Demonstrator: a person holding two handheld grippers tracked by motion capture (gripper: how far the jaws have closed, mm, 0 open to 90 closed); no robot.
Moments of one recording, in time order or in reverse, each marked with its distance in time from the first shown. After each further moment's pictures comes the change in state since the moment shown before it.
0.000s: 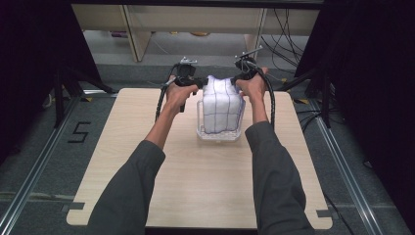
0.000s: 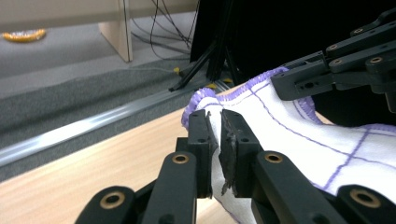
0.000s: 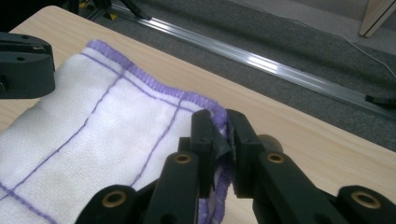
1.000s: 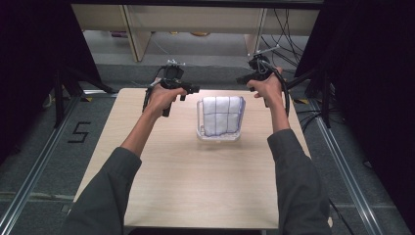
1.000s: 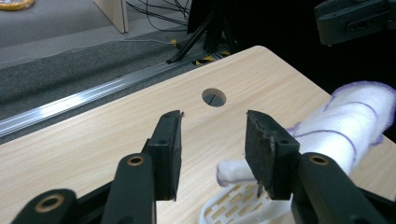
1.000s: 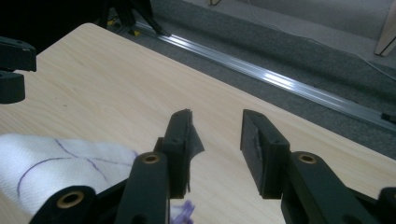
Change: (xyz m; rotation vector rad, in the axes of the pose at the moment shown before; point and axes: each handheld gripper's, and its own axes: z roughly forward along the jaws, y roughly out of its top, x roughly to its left) left arm 0.007 -0.004 -0.049 0.109 -0.019 0.003; right arm -0.016 -0.013 -0.043 -0.082 0.078 -0.030
